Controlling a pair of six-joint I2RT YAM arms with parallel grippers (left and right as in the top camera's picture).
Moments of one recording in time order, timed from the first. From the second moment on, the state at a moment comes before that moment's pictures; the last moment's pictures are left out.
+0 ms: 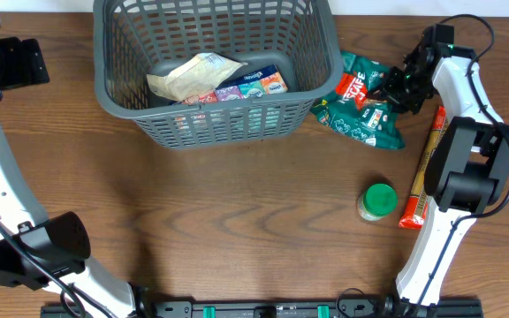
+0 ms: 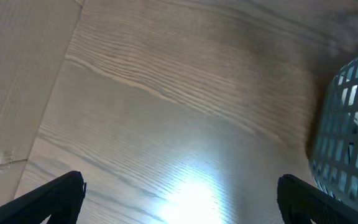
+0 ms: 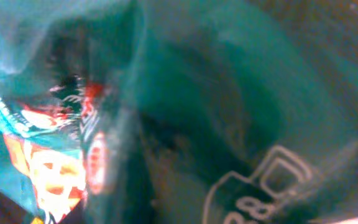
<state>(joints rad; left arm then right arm) 0.36 1.88 2.29 -1.47 -0.13 0.09 -0.17 2.33 1.89 -0.97 -0.31 0.37</state>
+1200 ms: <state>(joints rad) 0.36 1.88 2.29 -1.47 -0.13 0.09 -0.16 1.78 2.01 -0.95 -0.01 0.23</state>
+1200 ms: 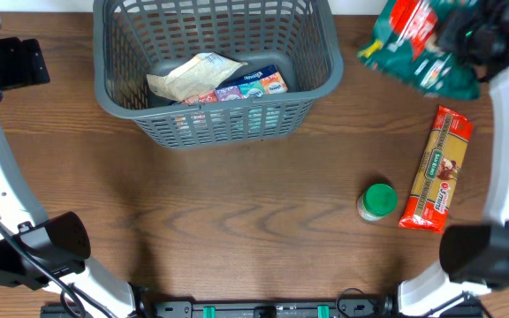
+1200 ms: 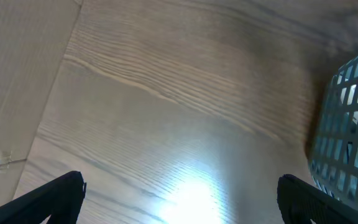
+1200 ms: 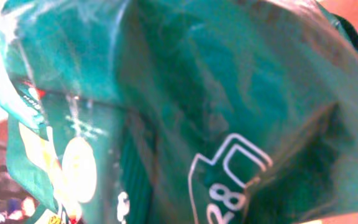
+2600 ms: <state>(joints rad) 0.36 1.88 2.29 -1.48 -0.11 0.09 0.49 2.12 2.03 -0.68 -0.21 -0.46</state>
